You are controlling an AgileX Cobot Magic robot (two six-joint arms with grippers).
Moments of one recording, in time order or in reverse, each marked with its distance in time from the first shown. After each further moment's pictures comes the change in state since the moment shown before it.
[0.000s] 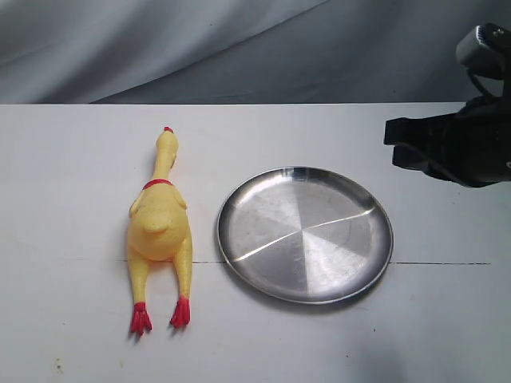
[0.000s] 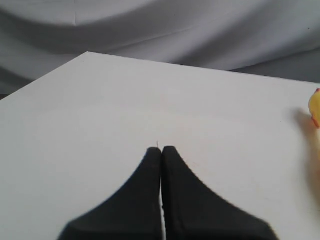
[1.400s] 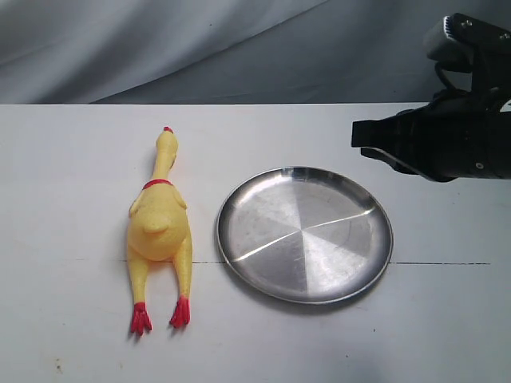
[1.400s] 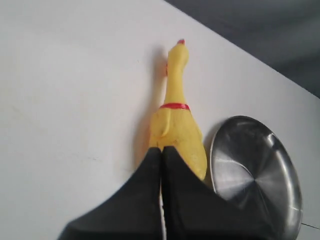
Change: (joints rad) left arm 0.000 0.973 -0.618 -0.761 0.388 0.336; right arm 0.123 0.001 0.000 0.079 -0.105 -0.107
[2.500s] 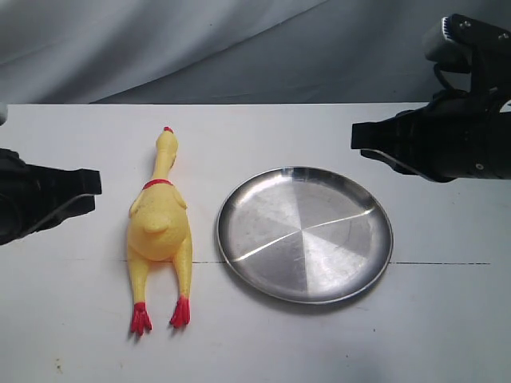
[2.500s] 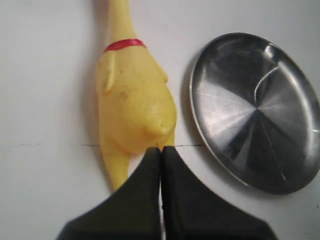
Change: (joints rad) left arm -0.621 0.204 -0.025 0.430 -0.315 -0.413; right arm 0.002 0.000 0.000 -0.003 0.000 -0.011
